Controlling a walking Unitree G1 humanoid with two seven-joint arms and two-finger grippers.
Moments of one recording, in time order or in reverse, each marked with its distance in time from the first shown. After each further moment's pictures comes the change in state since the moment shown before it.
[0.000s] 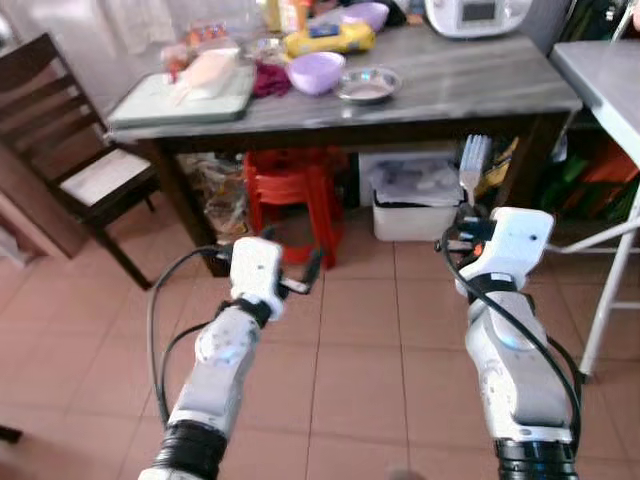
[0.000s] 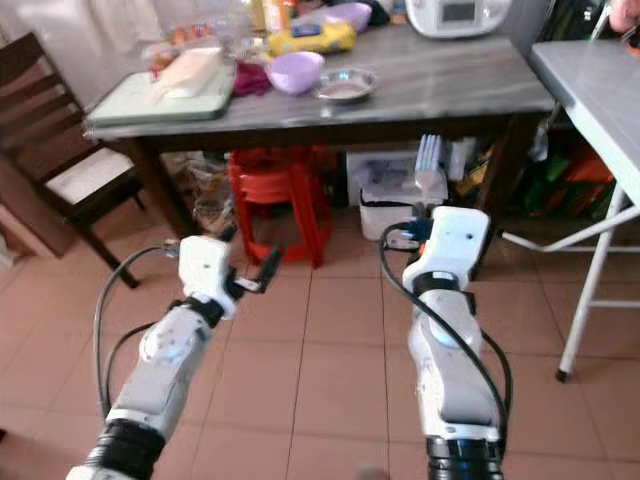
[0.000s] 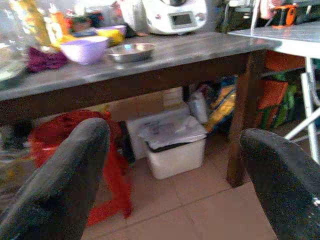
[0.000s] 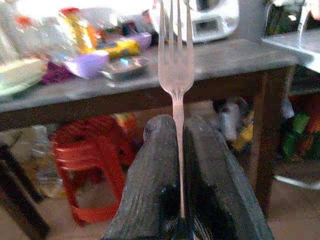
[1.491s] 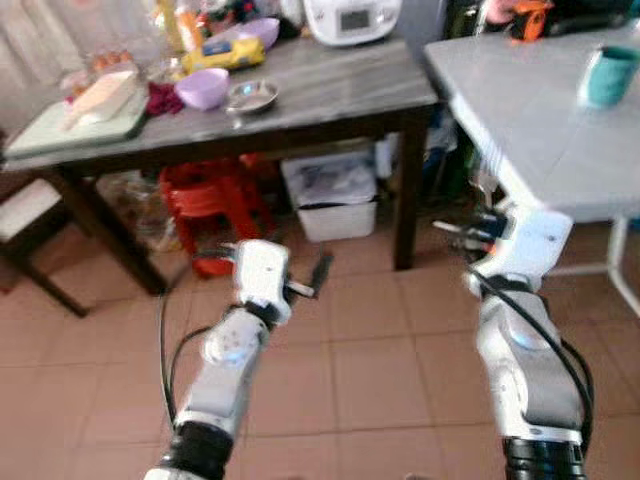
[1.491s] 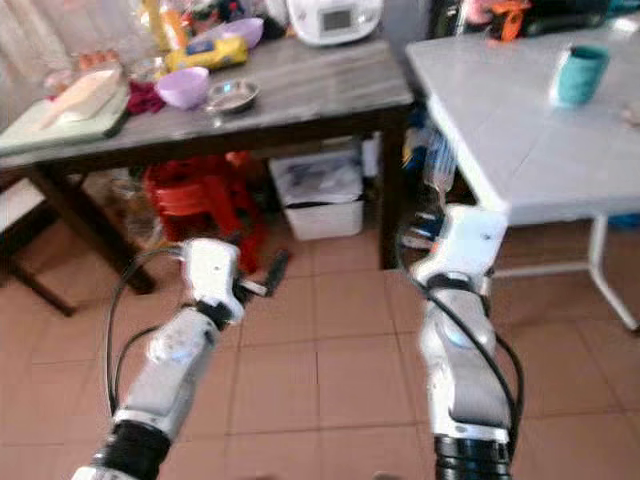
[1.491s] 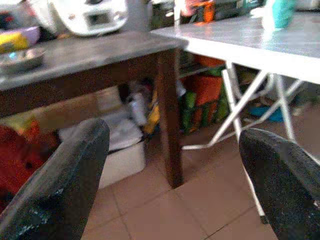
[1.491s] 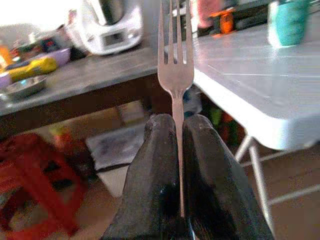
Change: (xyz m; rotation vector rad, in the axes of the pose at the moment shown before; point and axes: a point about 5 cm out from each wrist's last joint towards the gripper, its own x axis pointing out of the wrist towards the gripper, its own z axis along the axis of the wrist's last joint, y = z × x) left arm 0.000 0.004 -0.004 0.009 0.042 0.019; right arm 0.001 -0.005 0.003 0.043 0.003 -0.031
